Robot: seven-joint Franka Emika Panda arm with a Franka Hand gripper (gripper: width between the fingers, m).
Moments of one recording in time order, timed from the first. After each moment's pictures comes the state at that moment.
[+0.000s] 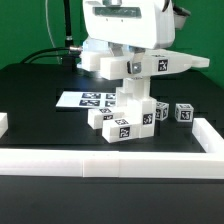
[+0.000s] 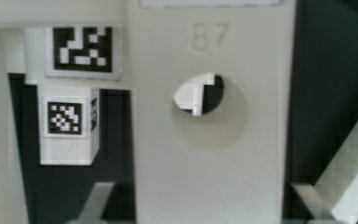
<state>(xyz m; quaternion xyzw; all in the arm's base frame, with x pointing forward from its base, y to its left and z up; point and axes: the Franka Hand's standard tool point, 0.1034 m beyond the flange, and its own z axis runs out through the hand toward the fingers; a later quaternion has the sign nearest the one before) 0.548 0.005 0.121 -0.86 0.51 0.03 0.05</state>
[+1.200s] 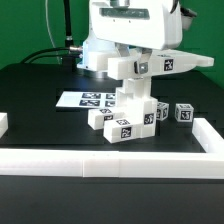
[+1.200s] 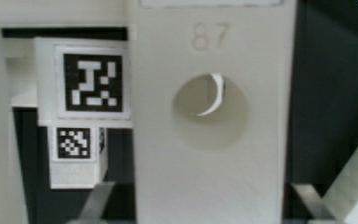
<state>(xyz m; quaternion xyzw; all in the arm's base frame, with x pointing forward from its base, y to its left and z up) 0.539 0.018 0.120 -0.86 0.51 0.04 0.05</state>
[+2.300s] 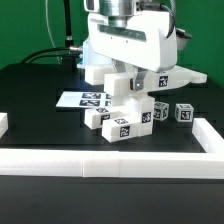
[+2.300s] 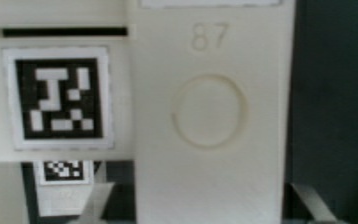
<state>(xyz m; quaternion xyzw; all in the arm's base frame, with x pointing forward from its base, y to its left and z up) 0.533 0.012 0.086 -0.86 0.50 0.04 0.03</state>
